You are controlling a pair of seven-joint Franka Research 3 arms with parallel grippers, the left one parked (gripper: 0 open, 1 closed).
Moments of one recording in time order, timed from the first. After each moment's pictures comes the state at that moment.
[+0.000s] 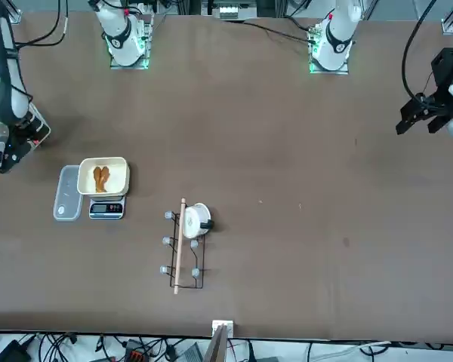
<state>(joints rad) -0.46 0.31 0.02 -2.03 -0.39 2.08 -0.91</state>
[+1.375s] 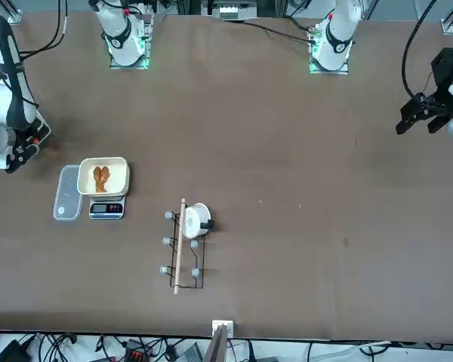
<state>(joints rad) -0.50 0.39 0.00 -2.03 -0.55 2.10 -0.82</state>
